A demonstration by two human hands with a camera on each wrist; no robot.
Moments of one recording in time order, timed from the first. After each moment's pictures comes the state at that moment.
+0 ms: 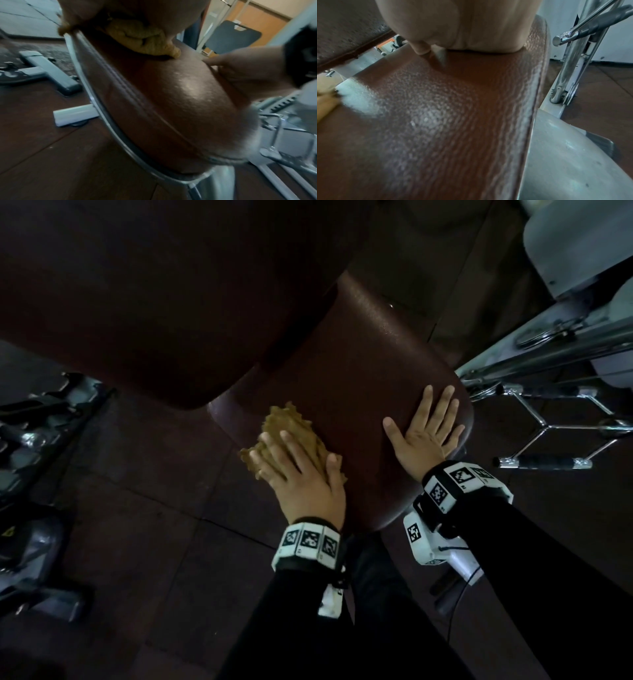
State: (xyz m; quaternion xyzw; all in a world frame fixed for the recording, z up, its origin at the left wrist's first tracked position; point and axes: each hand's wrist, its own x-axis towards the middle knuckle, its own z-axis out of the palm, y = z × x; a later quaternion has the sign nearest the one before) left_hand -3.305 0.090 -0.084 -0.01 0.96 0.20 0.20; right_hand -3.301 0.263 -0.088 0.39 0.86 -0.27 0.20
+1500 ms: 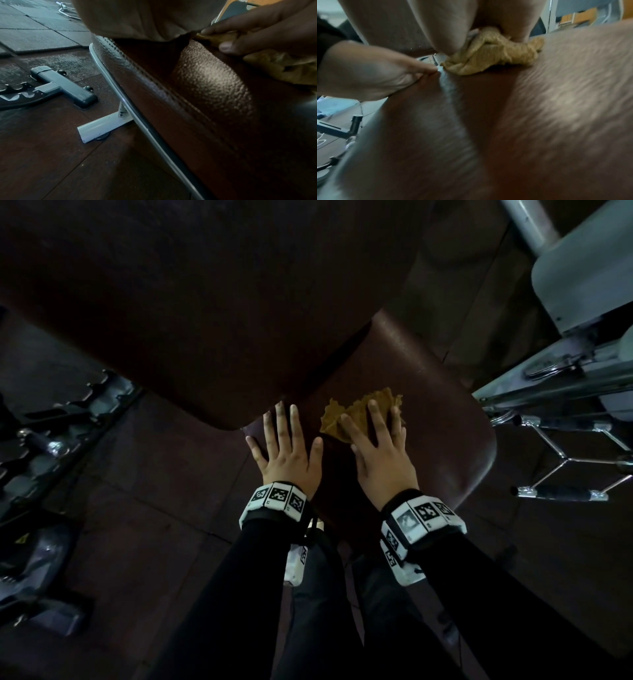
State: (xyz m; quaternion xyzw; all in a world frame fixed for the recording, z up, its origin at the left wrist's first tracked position) left_hand -3.403 0.042 -0.100 0.12 0.95 0.16 0.26; right_hand -3.339 0.188 -0.076 0.15 0.95 -0.22 0.13
